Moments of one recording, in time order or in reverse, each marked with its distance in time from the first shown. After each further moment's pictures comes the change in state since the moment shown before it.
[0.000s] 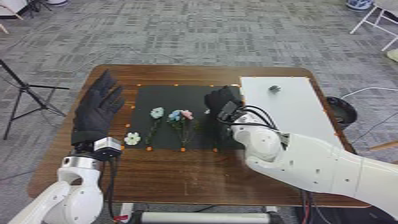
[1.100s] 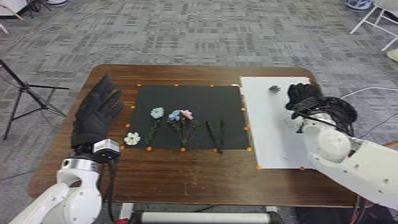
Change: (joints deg) left arm 0.9 -0.2 -0.7 0.9 -0.6 0.2 -1.1; right arm -11.1 19.2 14.9 1.6 -1.2 5.2 5.7
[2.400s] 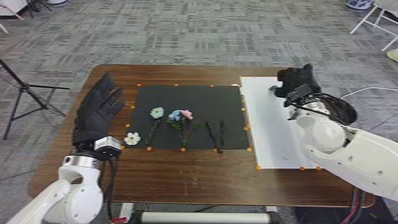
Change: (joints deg) left arm -1.8 0.3 1.1 0.7 -0.2 0.0 -0.1; right arm 3.8 -1.5 0.4 -2.2 -3.3 -1.8 2.3
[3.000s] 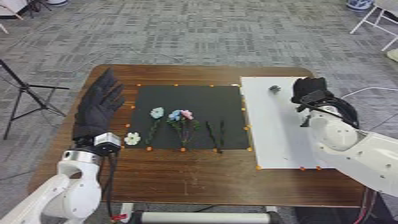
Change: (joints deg) left arm -2.4 2.0 1.2 1.1 -0.5 -0.5 0.0; right arm 3.5 0.7 -7.0 8.3 11.4 6.7 -3.8
